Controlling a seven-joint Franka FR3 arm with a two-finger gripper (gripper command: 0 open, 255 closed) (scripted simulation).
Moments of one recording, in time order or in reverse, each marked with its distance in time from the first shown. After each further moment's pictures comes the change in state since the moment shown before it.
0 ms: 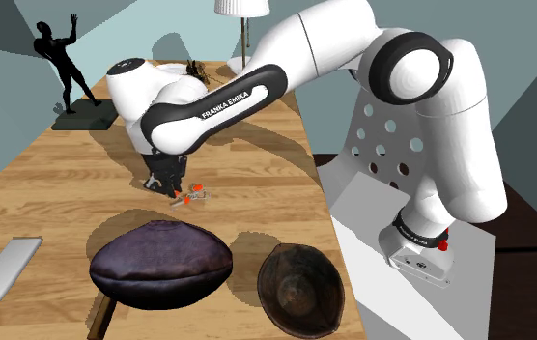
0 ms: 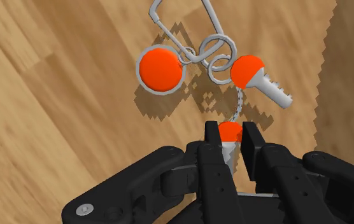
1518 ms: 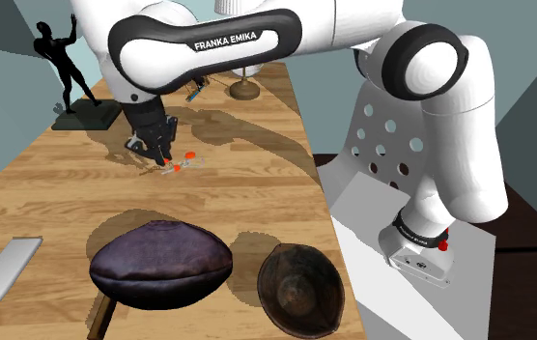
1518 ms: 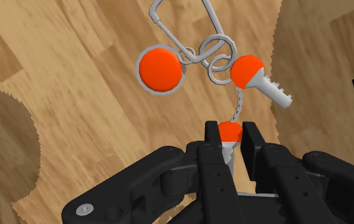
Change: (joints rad) arm 0.014 -0.052 0.014 0.230 0.024 -0.278 -0.024
